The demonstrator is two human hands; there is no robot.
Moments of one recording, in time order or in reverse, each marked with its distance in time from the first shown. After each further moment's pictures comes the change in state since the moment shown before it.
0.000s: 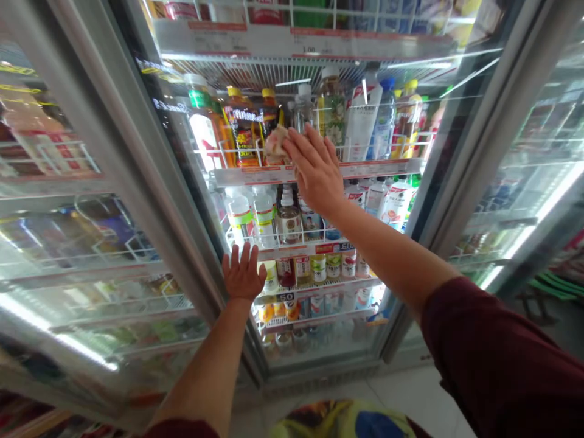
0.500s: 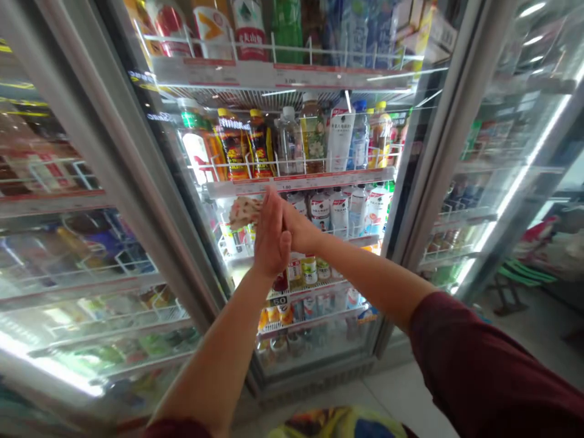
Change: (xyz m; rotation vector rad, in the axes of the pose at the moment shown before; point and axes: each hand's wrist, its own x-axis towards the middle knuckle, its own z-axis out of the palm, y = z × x) left_hand 0.153 0.137 -0.048 -0.365 -0.044 0.232; right_hand -0.043 -0.036 -0.002 0.194 -0.310 -0.072
